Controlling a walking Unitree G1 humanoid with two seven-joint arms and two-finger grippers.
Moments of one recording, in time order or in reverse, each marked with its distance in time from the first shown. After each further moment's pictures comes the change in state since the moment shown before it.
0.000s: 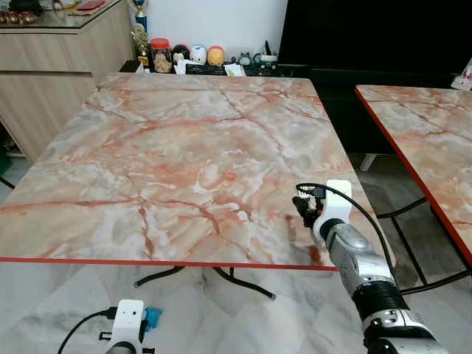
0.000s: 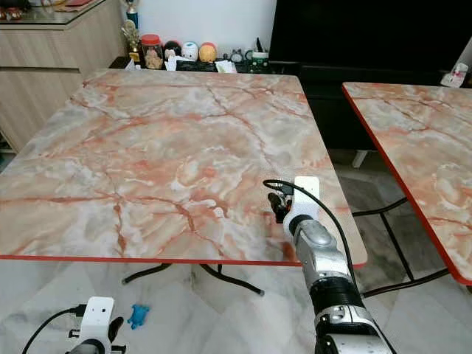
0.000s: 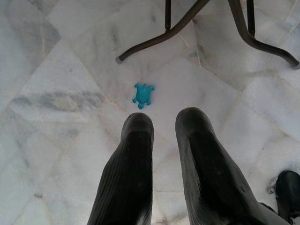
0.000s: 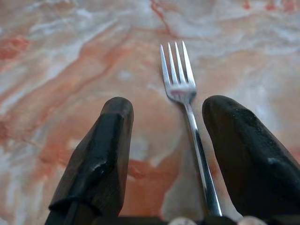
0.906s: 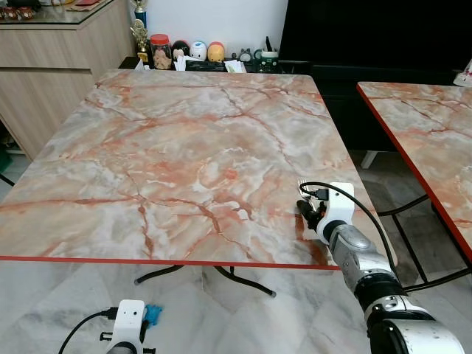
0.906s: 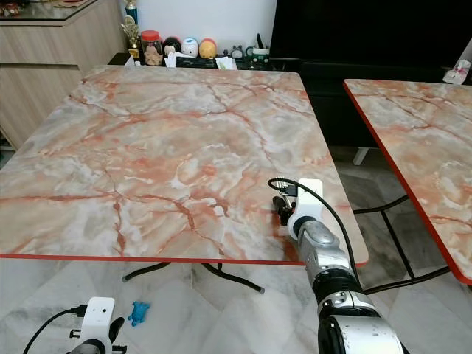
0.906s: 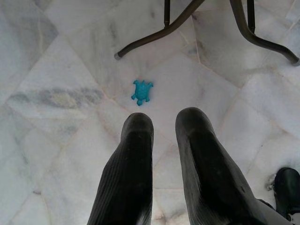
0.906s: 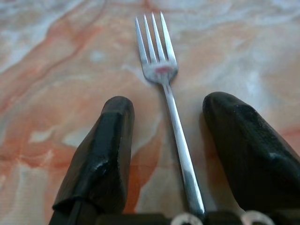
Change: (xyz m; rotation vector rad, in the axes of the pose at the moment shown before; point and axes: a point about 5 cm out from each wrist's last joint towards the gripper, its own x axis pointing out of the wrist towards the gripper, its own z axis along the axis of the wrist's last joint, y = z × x) left arm 0.000 -0.002 0.000 -0.003 0.002 -0.003; right arm 0.006 -0.012 -0.006 0.007 0.039 -0.032
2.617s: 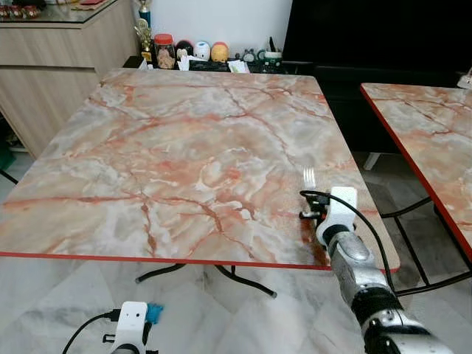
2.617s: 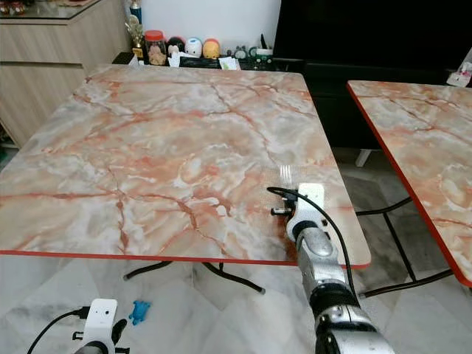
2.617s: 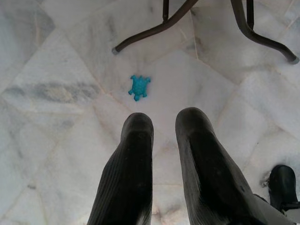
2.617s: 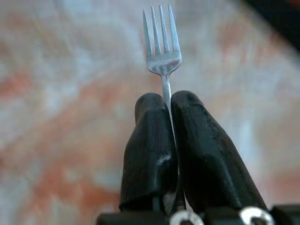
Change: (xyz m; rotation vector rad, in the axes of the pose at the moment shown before) left arm -0.001 -0.004 -0.003 -0.007 0.008 -0.006; right arm -0.018 0.006 0.012 -0.065 -0.348 -0.005
